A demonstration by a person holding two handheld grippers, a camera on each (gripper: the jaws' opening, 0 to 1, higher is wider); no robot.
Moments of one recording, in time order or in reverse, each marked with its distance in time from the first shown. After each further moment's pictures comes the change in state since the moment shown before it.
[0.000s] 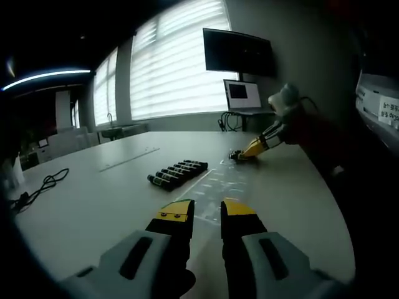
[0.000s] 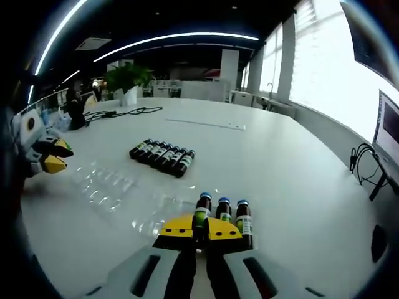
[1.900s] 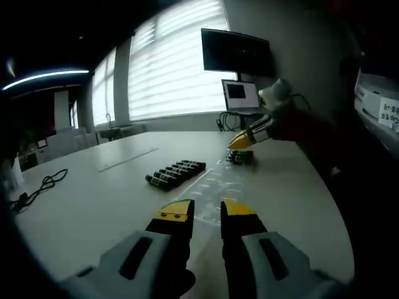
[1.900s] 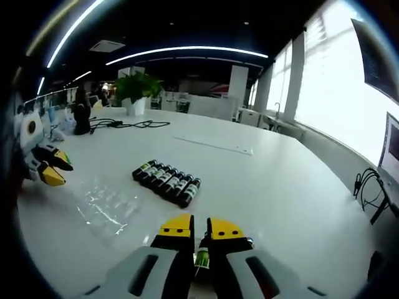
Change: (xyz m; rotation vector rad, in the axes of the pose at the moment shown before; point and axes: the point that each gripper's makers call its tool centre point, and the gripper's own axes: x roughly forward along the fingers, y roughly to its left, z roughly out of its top) left arm -0.001 -0.002 0.001 0.001 -0.003 -0.007; right arm 0.017 0.008 0.046 -0.073 -0.120 0.025
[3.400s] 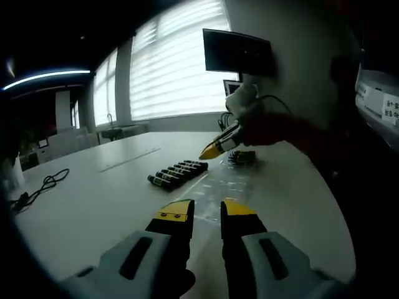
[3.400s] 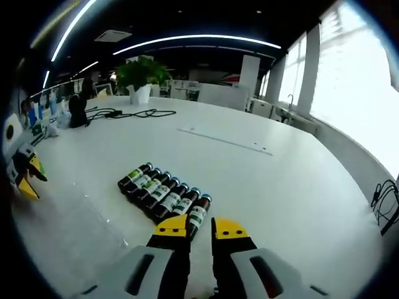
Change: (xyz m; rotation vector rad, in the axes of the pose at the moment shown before) left arm 0.000 0.004 0.000 0.002 -0.002 0.010; right arm 0.081 0.012 0.009 -0.025 0.086 0.061
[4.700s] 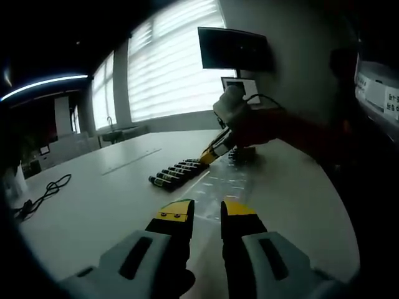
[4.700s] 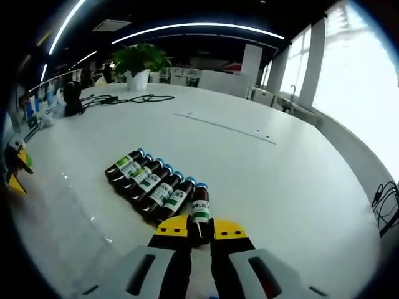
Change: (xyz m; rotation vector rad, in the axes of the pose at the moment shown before) left arm 0.000 -0.003 -0.001 0.045 0.012 0.009; right arm 0.016 -0.004 -0.016 -0.032 0.091 -0.010
